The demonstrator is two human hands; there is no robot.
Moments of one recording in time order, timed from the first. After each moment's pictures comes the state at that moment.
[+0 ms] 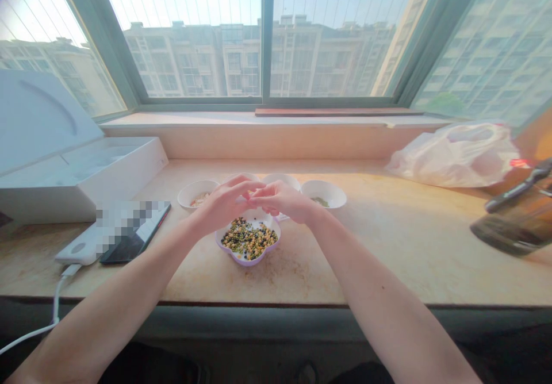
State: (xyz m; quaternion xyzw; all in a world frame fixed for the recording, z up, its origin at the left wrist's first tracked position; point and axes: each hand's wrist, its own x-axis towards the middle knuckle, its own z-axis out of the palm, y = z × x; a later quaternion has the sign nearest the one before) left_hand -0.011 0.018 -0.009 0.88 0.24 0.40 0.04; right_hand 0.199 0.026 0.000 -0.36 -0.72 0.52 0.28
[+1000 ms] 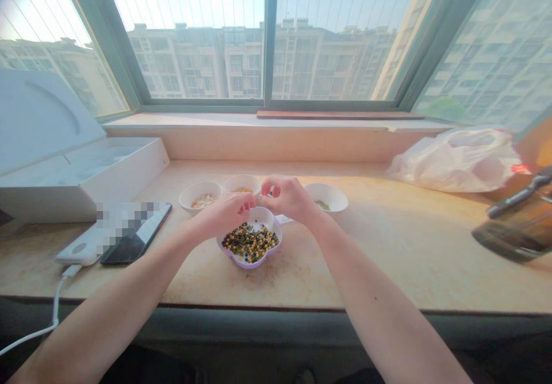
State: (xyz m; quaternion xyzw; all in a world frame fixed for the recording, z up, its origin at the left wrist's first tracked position) left_hand -0.009 0.004 0.005 0.87 0.45 0.16 0.12; right_hand 0.201 0.026 -0.001 -0.43 -0.80 0.16 0.40
